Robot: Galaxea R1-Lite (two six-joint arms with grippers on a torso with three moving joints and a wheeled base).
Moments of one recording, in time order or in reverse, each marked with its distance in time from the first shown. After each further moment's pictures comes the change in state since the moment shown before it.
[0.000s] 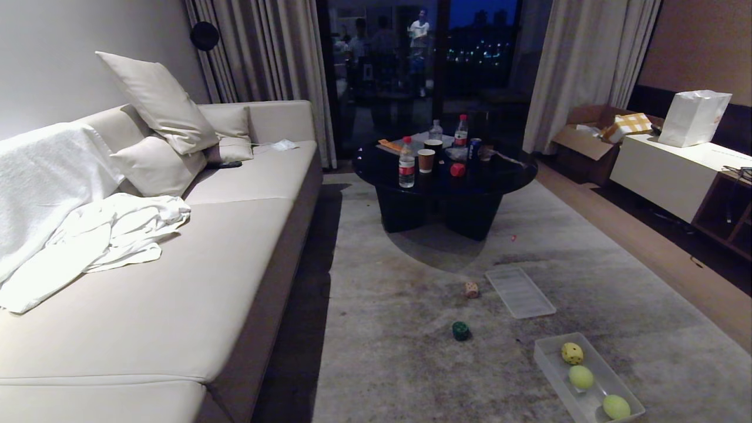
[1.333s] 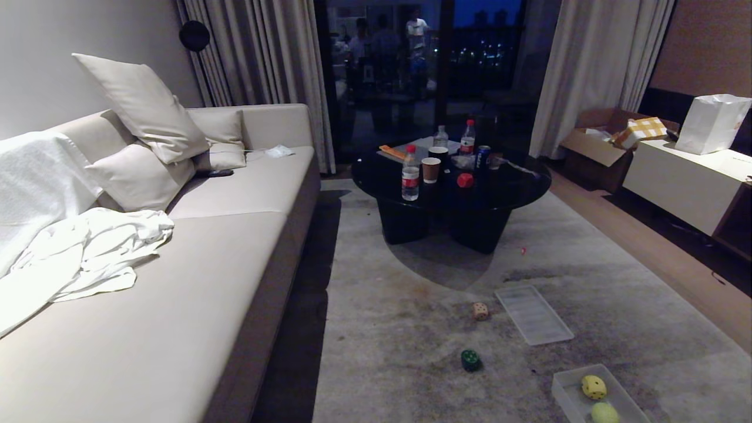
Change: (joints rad) left arm 0.000 0.000 0.000 -0.002 0.006 -0.021; right arm 0.000 0.000 0.000 0.000 0.000 0.001
